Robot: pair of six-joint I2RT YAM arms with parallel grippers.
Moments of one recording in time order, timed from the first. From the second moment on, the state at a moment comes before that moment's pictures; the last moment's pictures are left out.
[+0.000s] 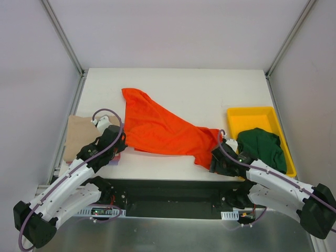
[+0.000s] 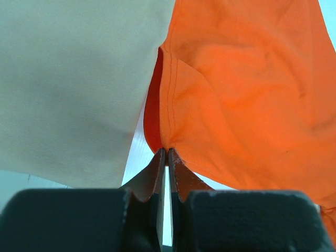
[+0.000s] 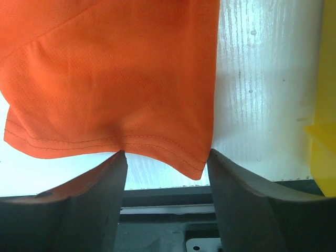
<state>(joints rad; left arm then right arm) -0.56 0.74 0.61 -0.71 -0.45 -0.87 0.81 0.89 0.44 -0.78 0.28 0.90</state>
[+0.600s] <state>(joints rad) -0.56 0.73 0.61 -0.71 -0.45 -0.89 0.81 0.87 0.43 -0.78 0.31 0.97</state>
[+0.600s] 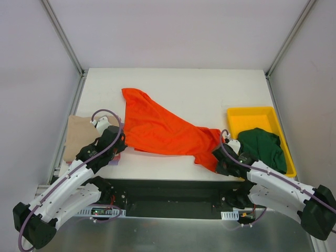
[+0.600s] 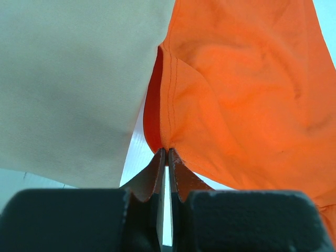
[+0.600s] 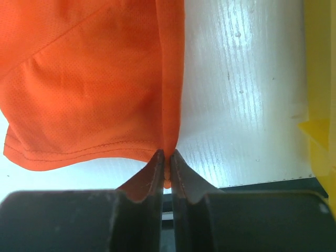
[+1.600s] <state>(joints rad) -0.54 0.89 1.52 -0.81 -0.46 -0.59 0.80 0.75 1.46 -0.88 0.60 0.54</state>
